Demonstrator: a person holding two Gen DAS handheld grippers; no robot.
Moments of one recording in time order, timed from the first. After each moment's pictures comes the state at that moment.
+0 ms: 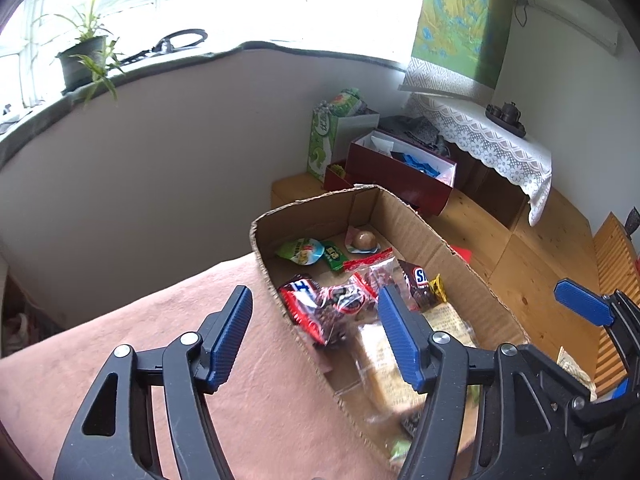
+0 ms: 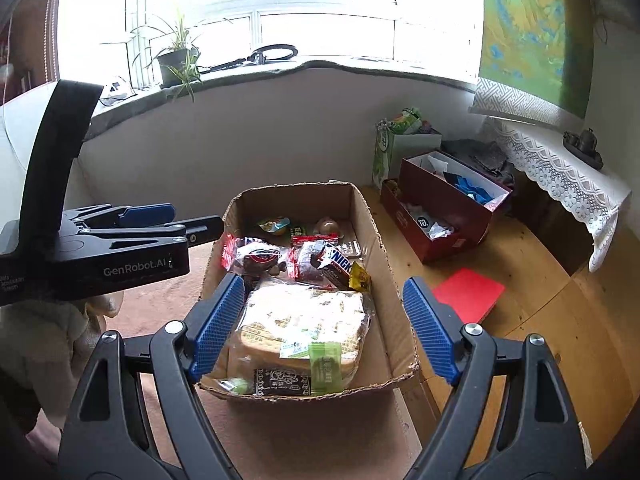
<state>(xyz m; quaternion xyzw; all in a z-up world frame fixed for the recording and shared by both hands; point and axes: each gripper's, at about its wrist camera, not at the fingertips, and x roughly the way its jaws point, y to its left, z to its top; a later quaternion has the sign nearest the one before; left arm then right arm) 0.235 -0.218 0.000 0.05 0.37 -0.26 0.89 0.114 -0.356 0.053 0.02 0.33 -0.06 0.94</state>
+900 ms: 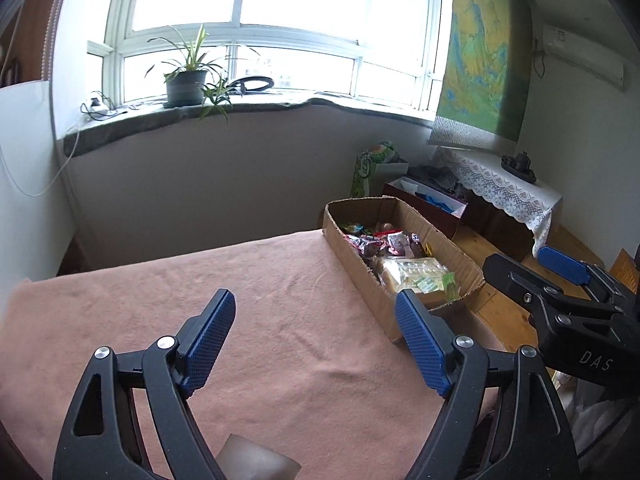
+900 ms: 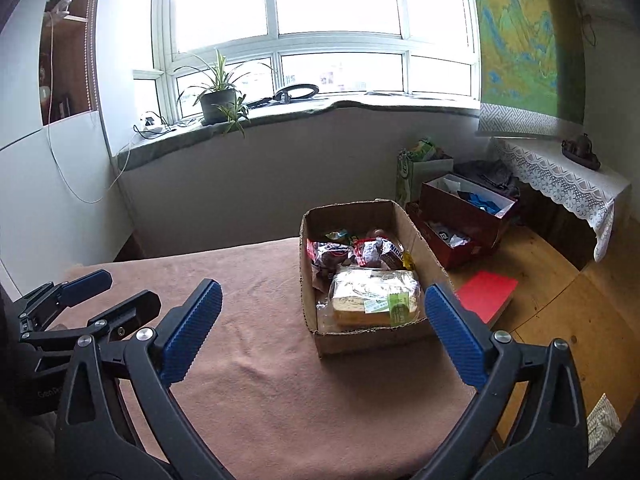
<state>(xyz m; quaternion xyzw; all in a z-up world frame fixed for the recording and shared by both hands) 0.078 -0.108 0.031 0.00 0.29 -0.19 0.94 0.019 -0.280 0.086 0.04 0.26 -0.04 0.96</state>
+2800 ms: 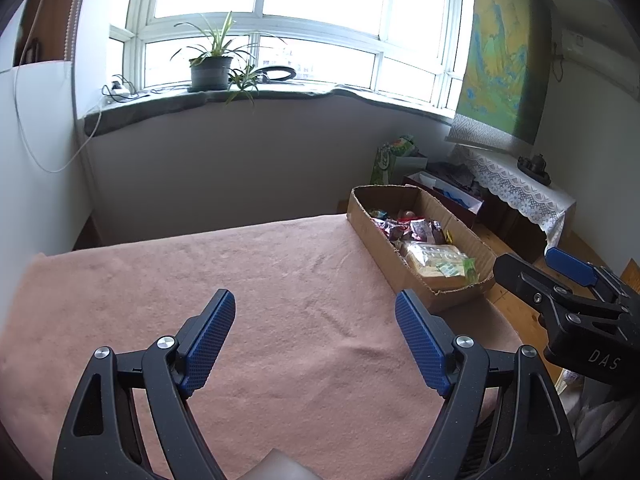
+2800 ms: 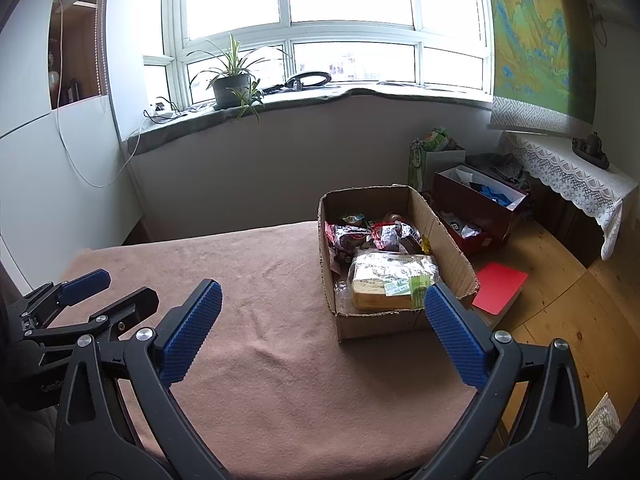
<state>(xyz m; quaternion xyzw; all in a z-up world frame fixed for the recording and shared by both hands) 0.071 -0.084 0.019 -0.01 0.30 -0.16 0.94 0.017 -0.263 0.074 0.03 0.28 -0.02 0.96</state>
